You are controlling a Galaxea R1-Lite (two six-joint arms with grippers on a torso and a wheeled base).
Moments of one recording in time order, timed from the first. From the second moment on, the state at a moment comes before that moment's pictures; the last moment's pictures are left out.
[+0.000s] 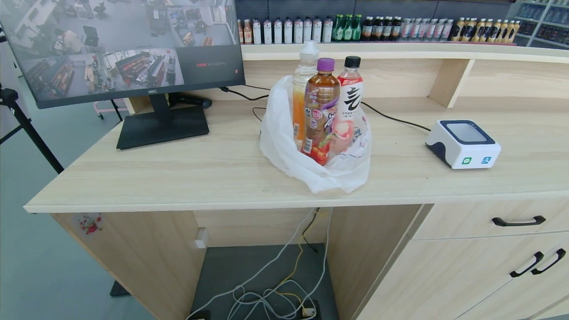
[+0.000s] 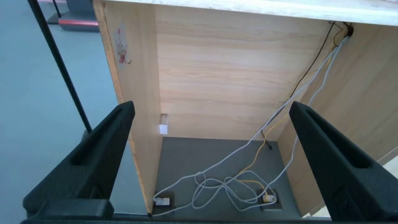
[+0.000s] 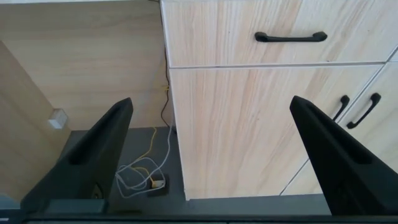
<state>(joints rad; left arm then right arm) 0.00 0.00 0.00 0.00 0.00 -0.01 0.01 0.00 0.00 0.00 -0.03 -0.01</state>
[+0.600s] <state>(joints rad) 0.00 0.00 0.00 0.00 0.00 -0.01 0.01 0.00 0.00 0.00 -0.03 0.00</state>
